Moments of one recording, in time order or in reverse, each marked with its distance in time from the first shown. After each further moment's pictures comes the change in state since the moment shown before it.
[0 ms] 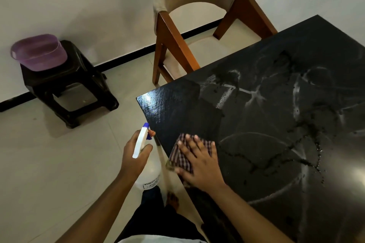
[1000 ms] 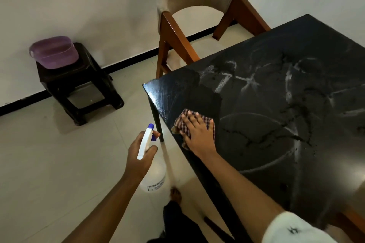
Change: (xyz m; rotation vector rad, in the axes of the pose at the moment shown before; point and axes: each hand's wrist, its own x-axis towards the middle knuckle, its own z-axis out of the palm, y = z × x) left_hand -0.093 0.004 -0.010 -0.020 0.006 0.044; right_hand 0.008 -0.021 -0.008 0.069 0.112 0.150
